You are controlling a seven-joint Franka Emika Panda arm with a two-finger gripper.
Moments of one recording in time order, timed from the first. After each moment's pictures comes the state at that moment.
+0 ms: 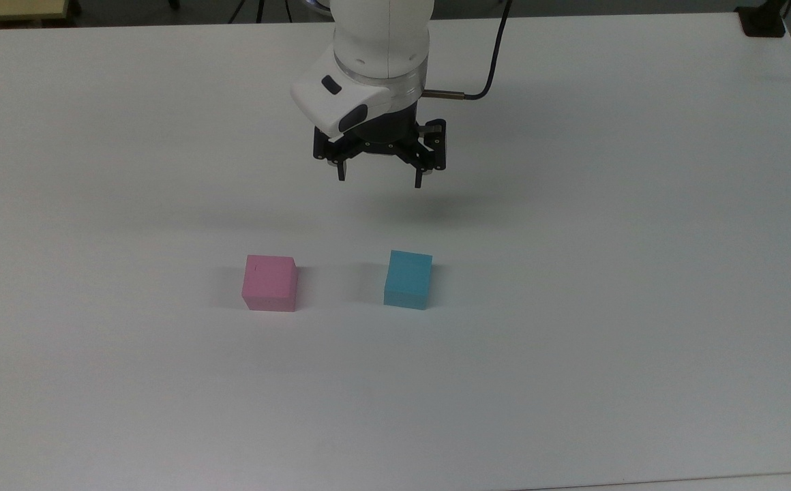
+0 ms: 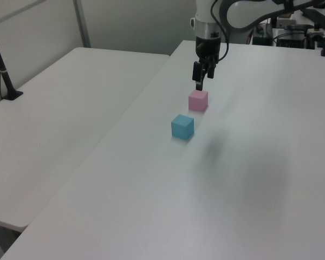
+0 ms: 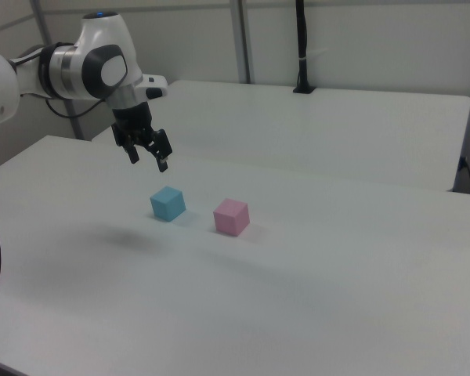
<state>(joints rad) 0.15 0.32 0.00 -1.52 -0.03 1.91 0.24</state>
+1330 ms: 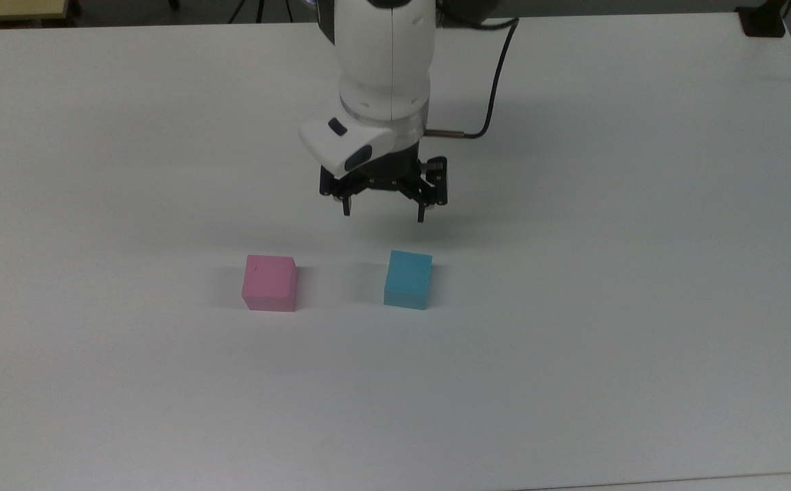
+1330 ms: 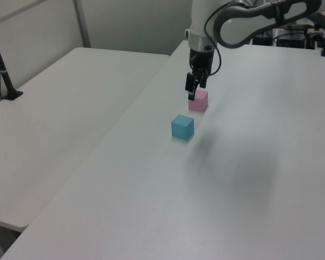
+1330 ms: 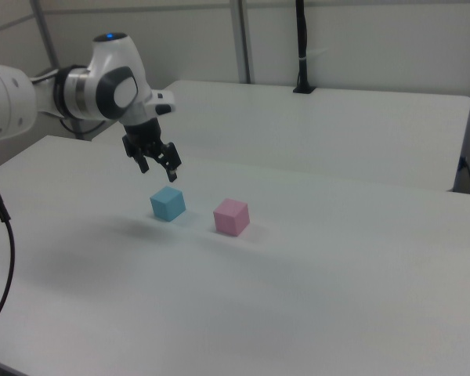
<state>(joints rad) 0.15 0.39 0.00 -1.54 -0.03 2.05 0.24</state>
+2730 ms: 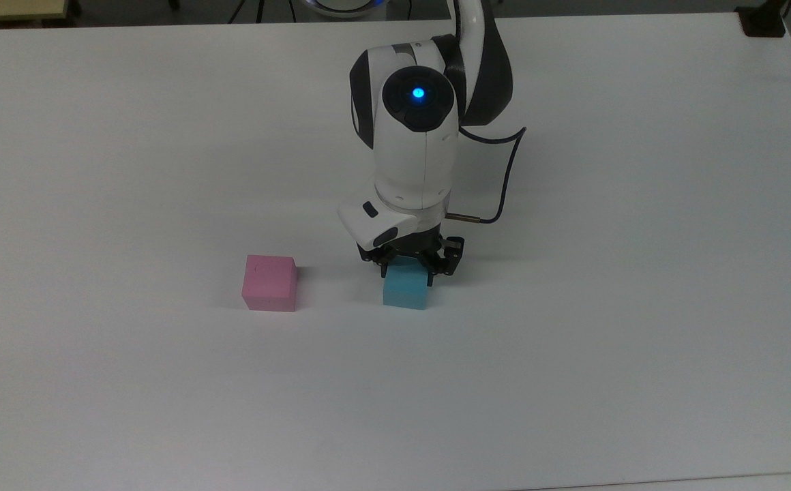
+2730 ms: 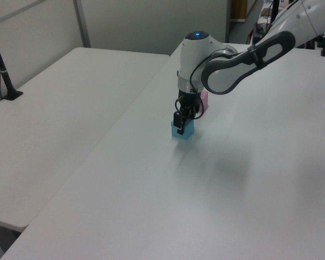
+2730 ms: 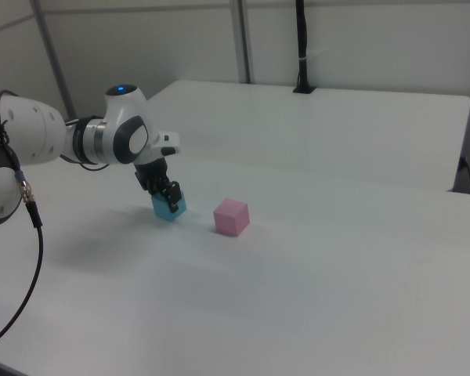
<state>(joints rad) 0.19 0.59 0.00 -1.53 -0.05 2.28 0.39</state>
